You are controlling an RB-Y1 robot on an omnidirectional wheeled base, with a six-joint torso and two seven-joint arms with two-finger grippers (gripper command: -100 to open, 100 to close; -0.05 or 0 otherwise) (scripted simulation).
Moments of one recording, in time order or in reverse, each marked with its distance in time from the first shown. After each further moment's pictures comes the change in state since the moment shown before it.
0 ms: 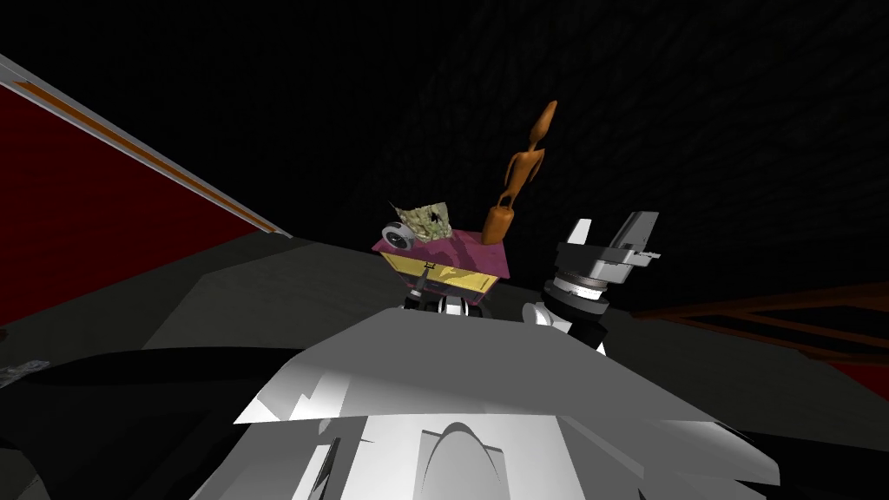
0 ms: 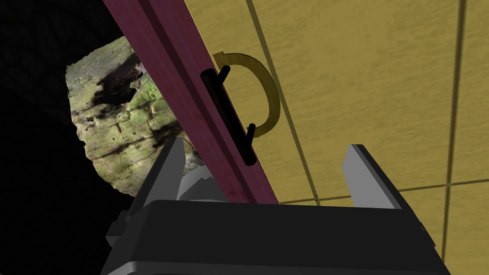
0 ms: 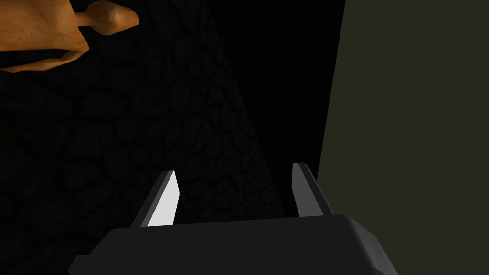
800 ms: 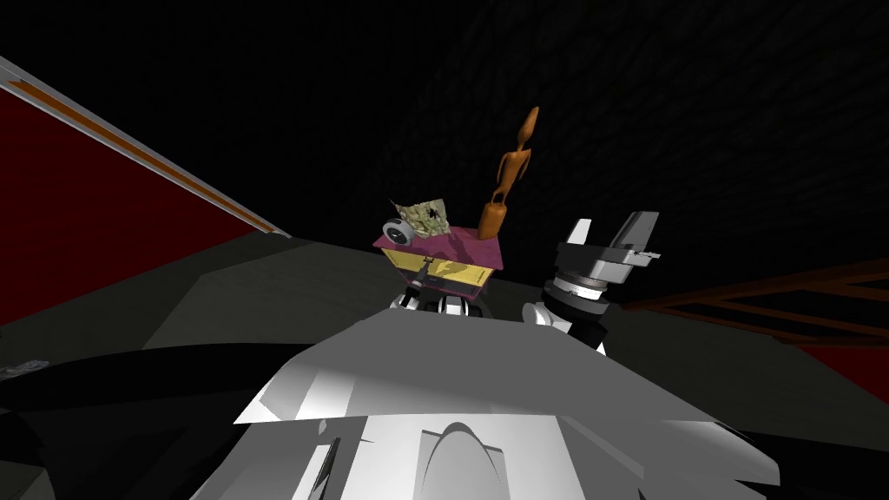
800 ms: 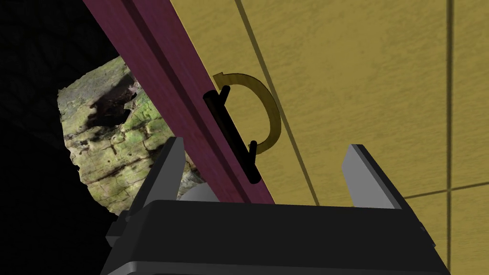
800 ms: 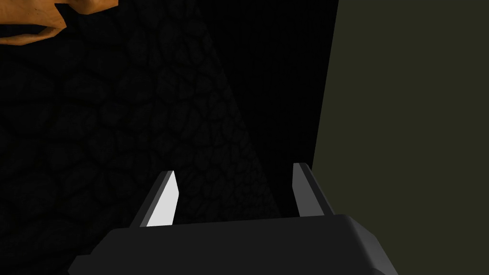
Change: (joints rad) left arm -0.104 0.033 0.005 -0.009 -0.012 0.172 0.031; right arm 0.000 0.000 0.000 0.000 0.000 0.000 0.000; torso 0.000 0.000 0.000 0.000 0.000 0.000
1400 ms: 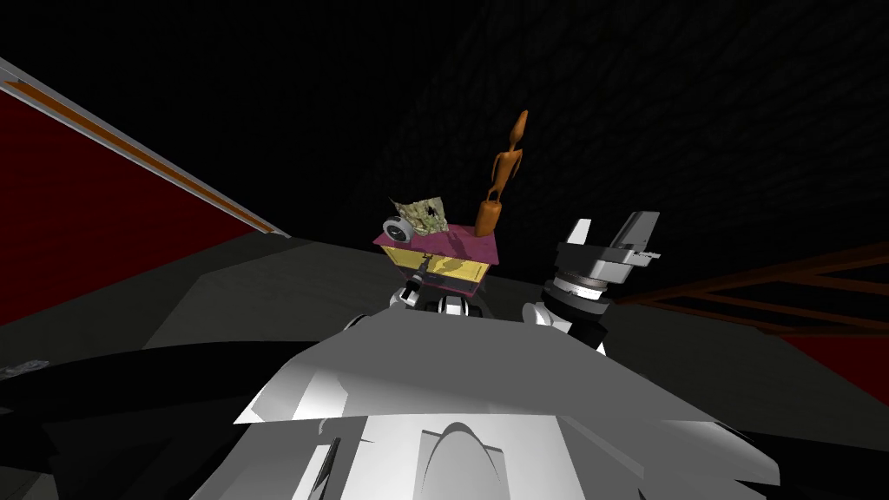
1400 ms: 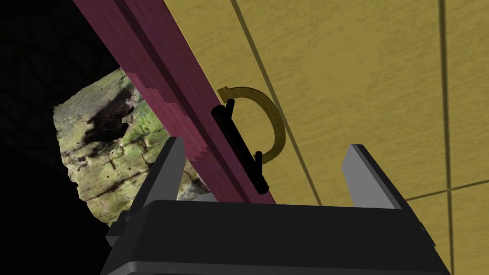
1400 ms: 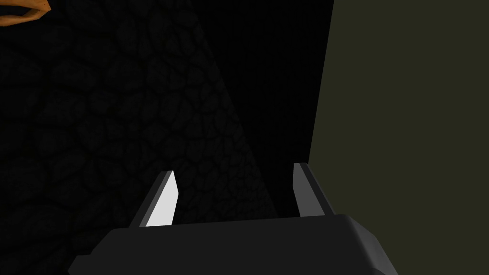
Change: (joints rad) left arm -0.056 0.021 0.001 -0.025 -0.009 0.130 0.020; right arm 0.000 0.000 0.000 0.000 0.000 0.000 0.000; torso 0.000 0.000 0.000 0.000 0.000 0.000
